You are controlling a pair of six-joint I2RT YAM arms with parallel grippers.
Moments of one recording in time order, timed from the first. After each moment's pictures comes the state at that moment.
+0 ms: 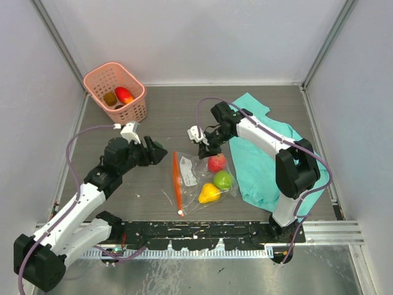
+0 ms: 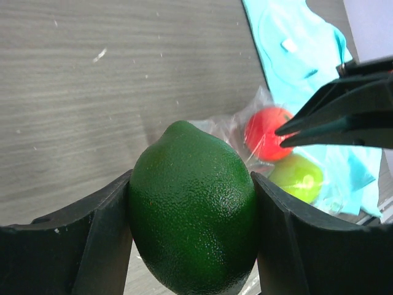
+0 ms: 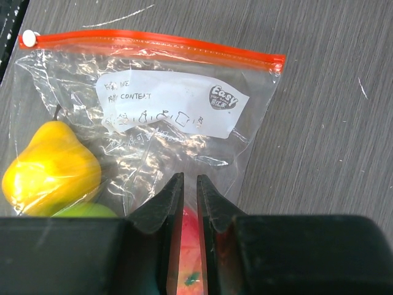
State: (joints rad) left arm -0.46 0.84 0.58 -0.15 0.11 -0.55; right arm 0.54 1.78 1.39 -0.85 -0.84 -1.23
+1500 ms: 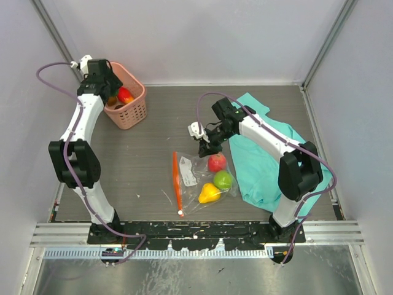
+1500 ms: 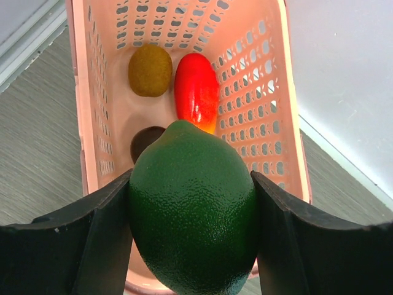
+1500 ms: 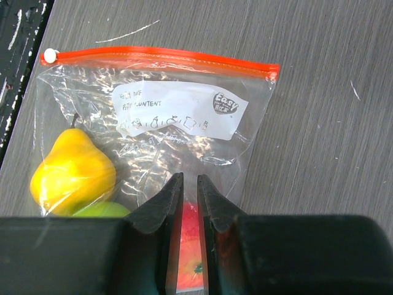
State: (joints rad) left arm 0.01 1.83 1.74 -0.46 -0.31 -0.62; right arm 0.54 1.75 1.45 -0.91 -0.85 -1.18
